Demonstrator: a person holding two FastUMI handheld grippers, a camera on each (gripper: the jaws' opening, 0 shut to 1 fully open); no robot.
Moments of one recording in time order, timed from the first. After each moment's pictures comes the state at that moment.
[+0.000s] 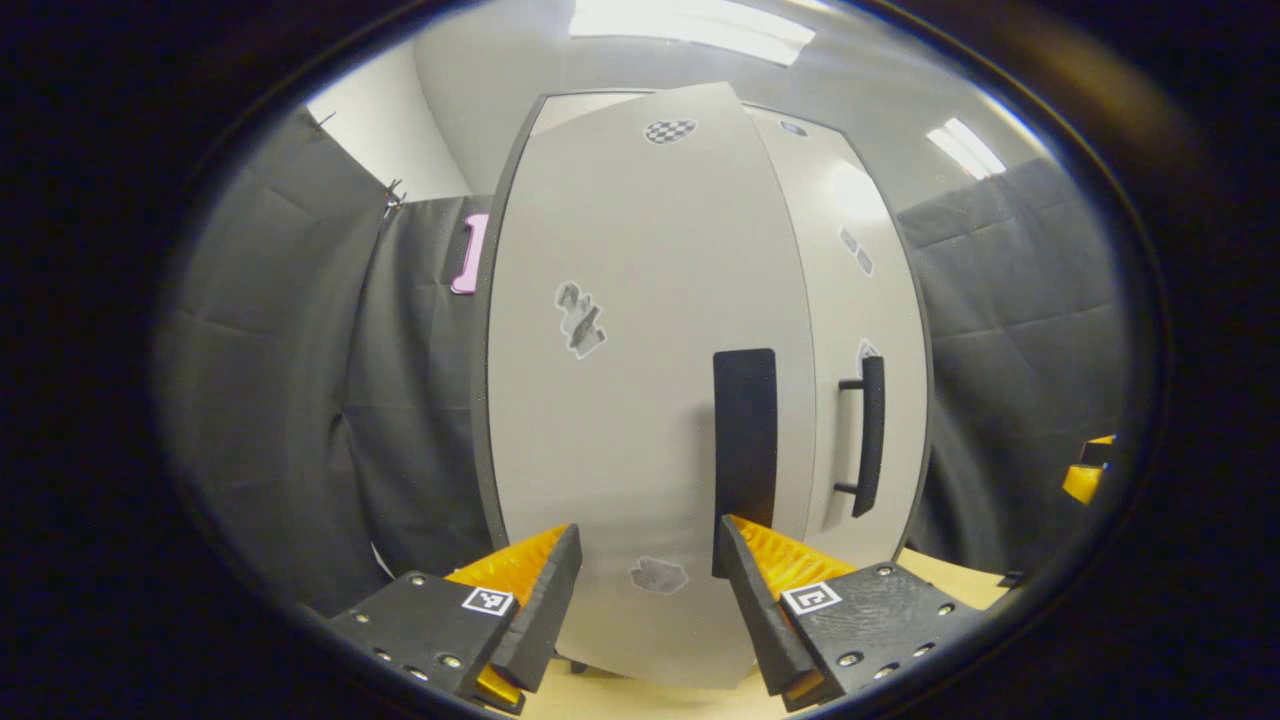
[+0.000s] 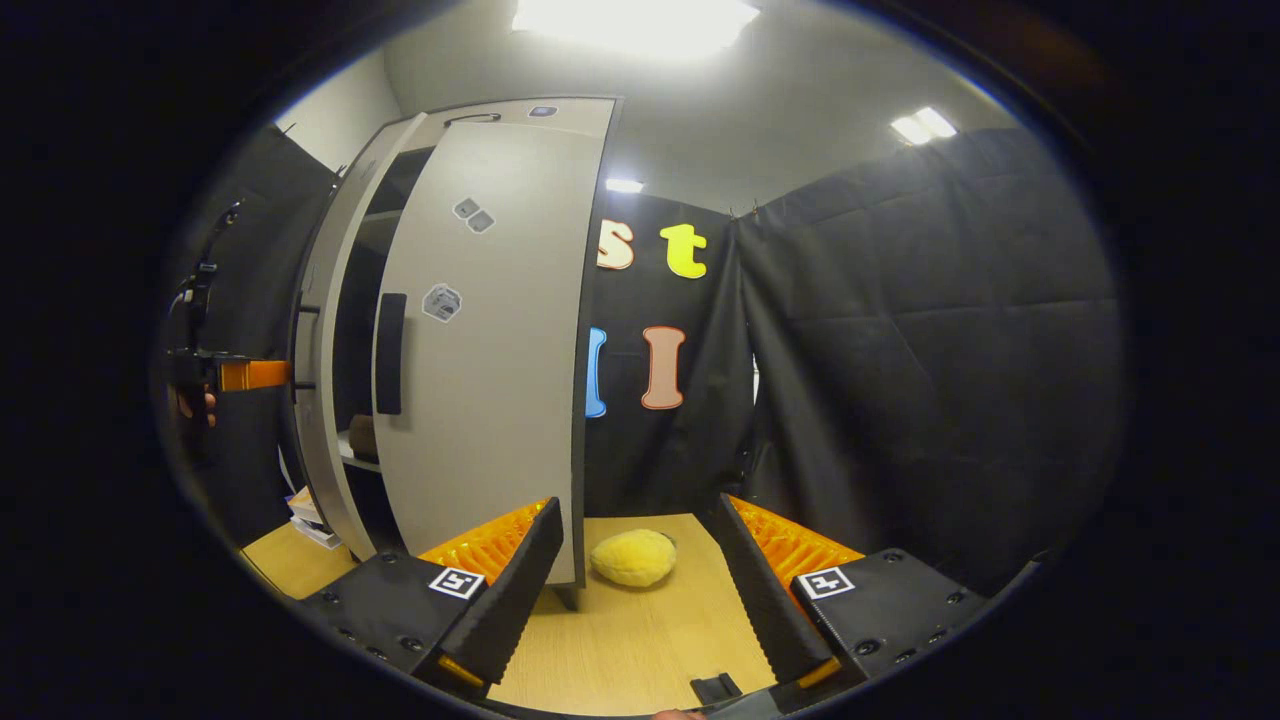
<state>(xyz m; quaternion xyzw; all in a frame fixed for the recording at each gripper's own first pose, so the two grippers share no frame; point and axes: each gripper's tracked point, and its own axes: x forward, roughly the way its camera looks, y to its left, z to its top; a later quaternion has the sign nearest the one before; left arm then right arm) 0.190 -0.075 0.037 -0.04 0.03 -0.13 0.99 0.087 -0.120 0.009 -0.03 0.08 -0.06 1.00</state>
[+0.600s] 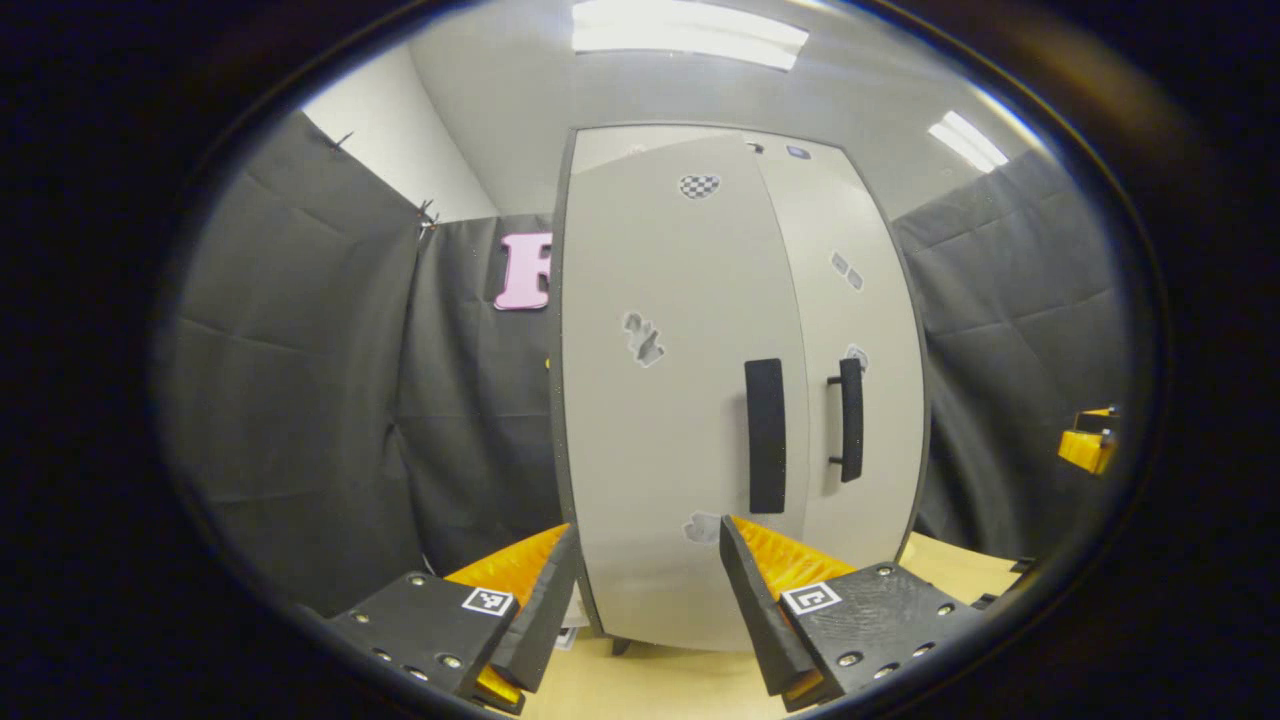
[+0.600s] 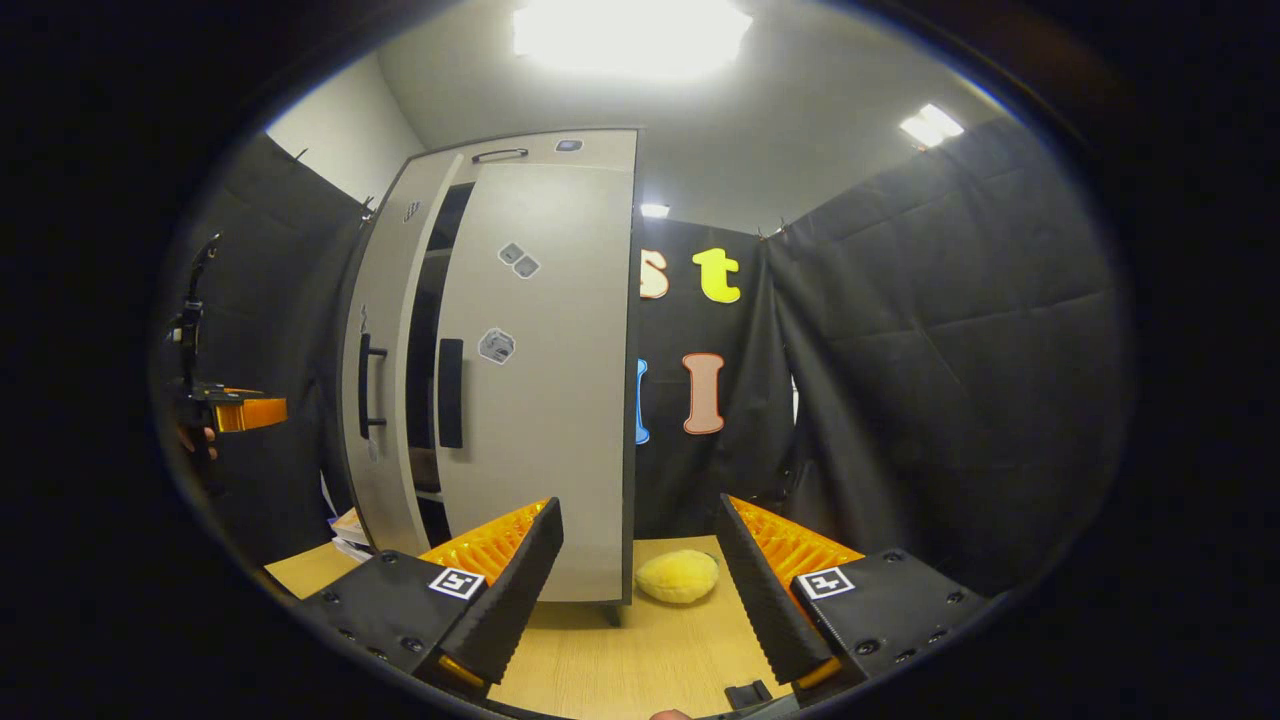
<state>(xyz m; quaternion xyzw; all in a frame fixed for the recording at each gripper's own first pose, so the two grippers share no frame) 0.092 -0.011 0.039 -0.02 0.02 -0.08 1.00 0.066 -0.092 0.035 -0.01 0.04 0.00 1.00</state>
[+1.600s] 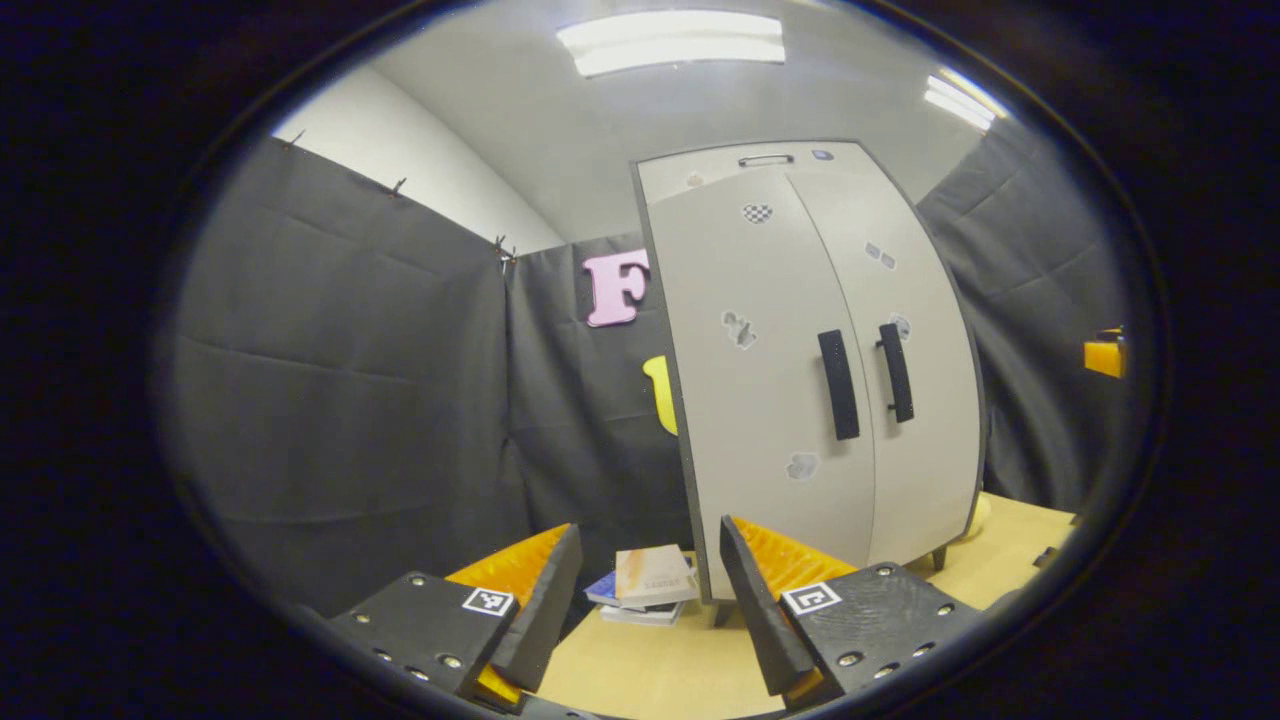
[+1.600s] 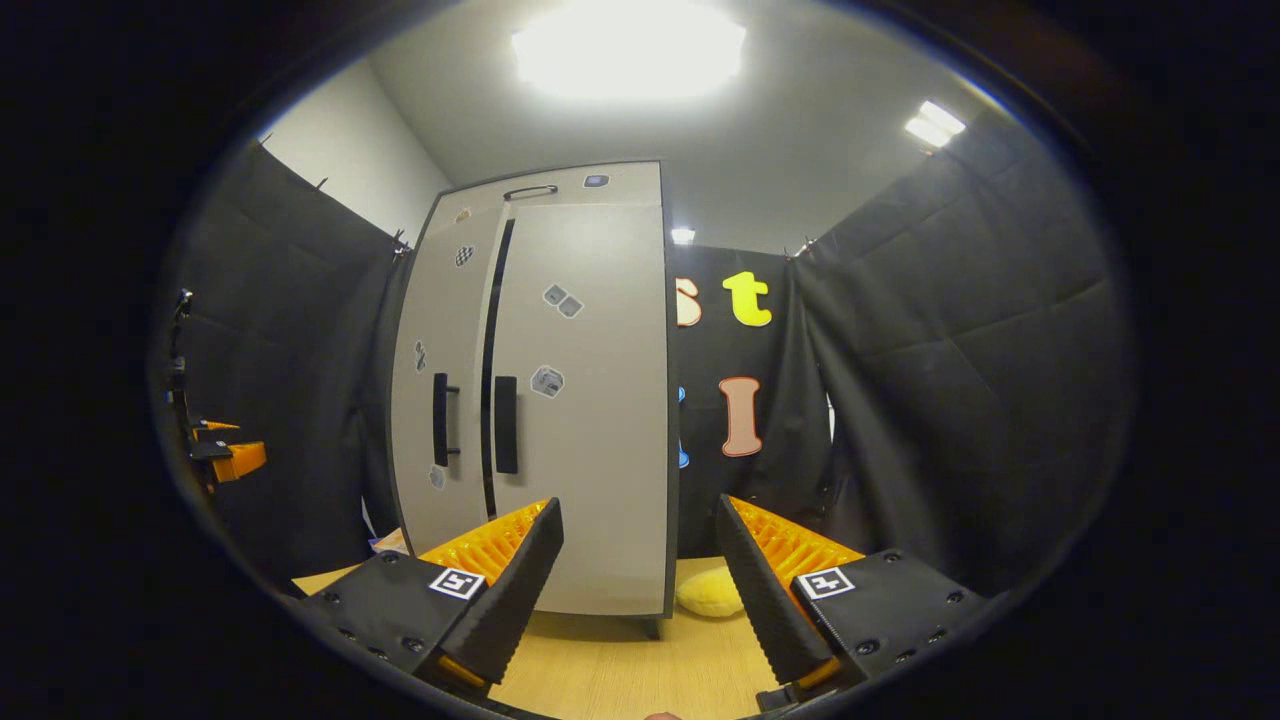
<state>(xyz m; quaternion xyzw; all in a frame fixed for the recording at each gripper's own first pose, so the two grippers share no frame) -0.004 0.072 0.022 0.03 0.01 0.04 1.00 0.041 -0.068 0.058 0.01 0.00 0.06 1.00</state>
